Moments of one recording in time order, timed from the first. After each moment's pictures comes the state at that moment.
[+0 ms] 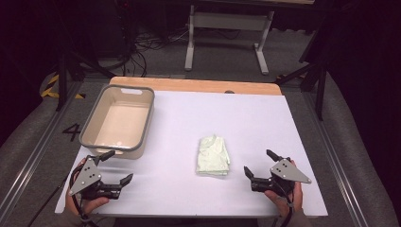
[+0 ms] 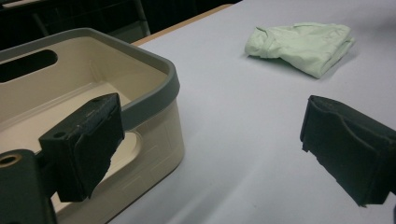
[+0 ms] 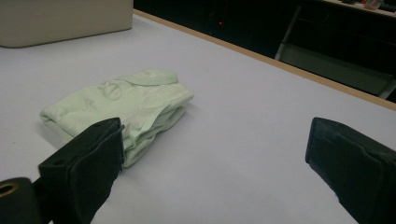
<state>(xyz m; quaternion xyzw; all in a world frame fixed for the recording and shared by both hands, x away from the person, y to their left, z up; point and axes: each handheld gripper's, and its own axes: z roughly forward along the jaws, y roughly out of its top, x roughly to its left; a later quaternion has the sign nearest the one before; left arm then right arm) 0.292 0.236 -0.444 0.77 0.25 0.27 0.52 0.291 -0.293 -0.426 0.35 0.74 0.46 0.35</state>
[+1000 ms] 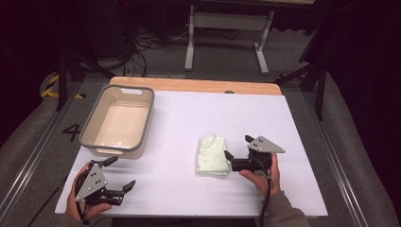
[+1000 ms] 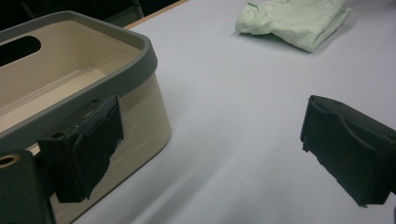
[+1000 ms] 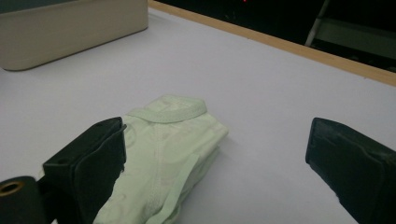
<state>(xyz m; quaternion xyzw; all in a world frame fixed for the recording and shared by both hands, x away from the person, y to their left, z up) 0.282 0.230 -0.452 0.79 0.24 0.27 0.49 0.353 -0.243 -0.417 0.37 0.76 0.46 0.27</state>
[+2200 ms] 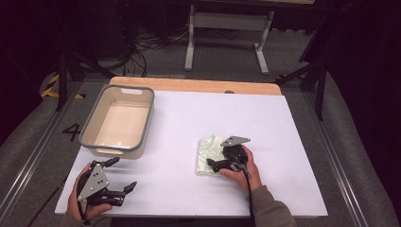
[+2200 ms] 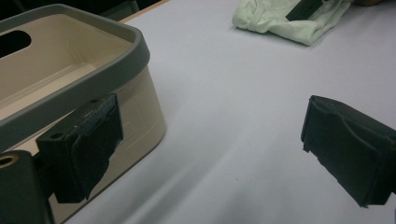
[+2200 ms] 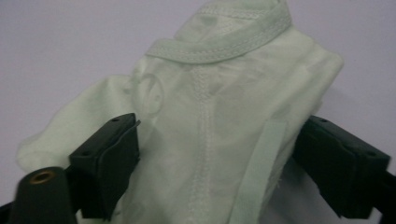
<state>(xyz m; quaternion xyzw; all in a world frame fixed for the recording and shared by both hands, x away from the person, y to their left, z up) 0.283 0.227 -0.454 0.80 0.24 0.26 0.48 0.388 -0.194 -0.461 0.40 0.83 0.35 0.16</state>
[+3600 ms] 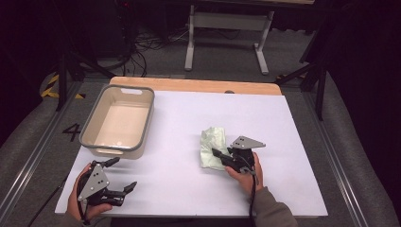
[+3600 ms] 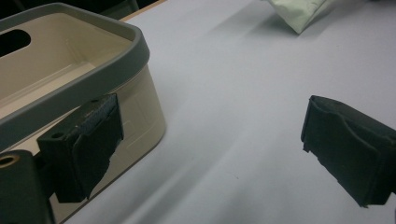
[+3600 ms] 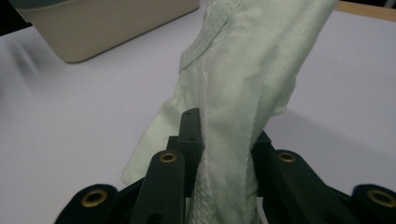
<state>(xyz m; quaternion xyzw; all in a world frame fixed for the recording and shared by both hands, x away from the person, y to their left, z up) 0.283 0.227 -0.455 0.80 0.24 0.26 0.48 0.368 -0.208 -0.437 0.36 0.79 0.47 0.17</state>
